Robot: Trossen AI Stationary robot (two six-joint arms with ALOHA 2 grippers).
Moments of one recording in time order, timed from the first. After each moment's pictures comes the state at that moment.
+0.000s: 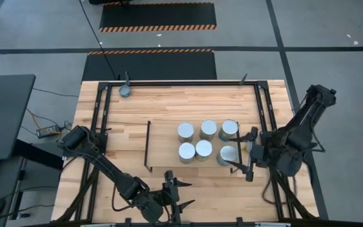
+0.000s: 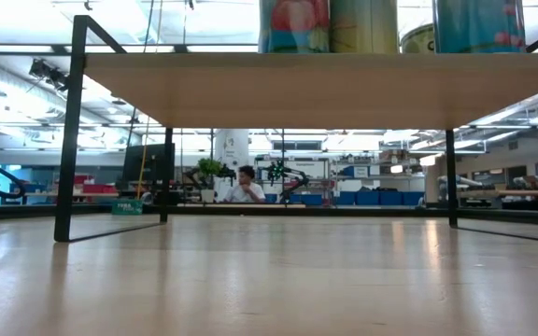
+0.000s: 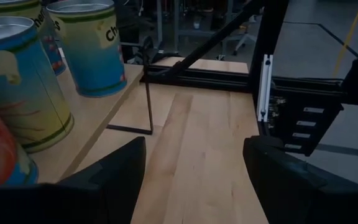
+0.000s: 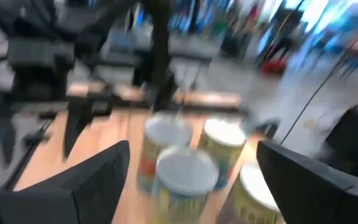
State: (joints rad) left arm -0.72 1.92 1.41 0.09 -0.85 -0.38; right arm 0.87 1.09 0.98 -0.28 1.08 0.18
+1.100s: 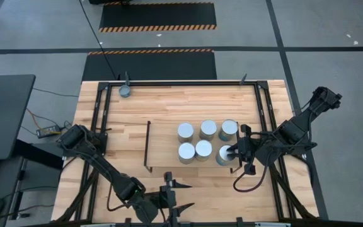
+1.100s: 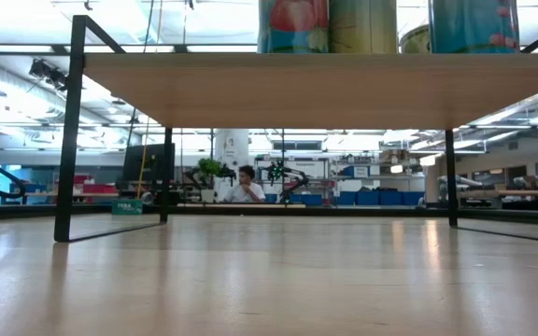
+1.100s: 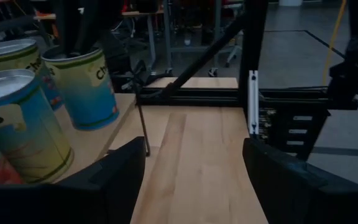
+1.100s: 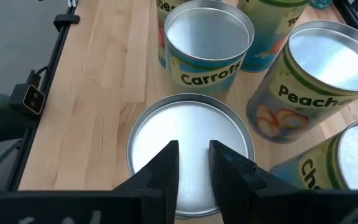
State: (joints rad) left arm -0.73 1.89 1.41 0.17 -0.86 -0.23; right arm 0.65 1.09 1.07 -0.84 0.50 0.50
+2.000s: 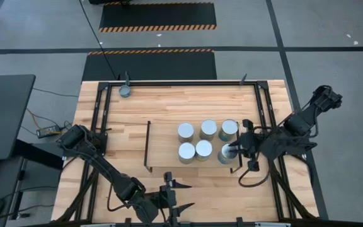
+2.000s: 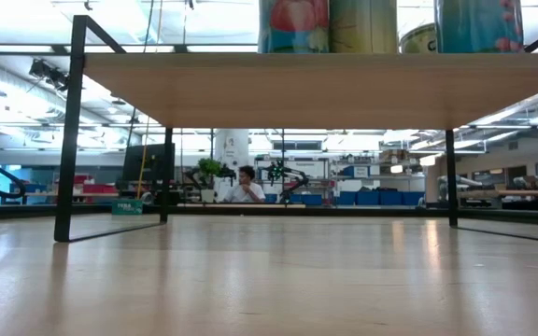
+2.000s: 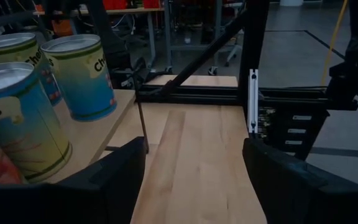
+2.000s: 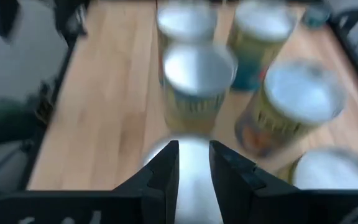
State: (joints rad) left arm -0.74 1.89 1.41 0.16 -0.86 -0.26; right arm 0.64 1.09 1.19 -0.91 0.50 0.43
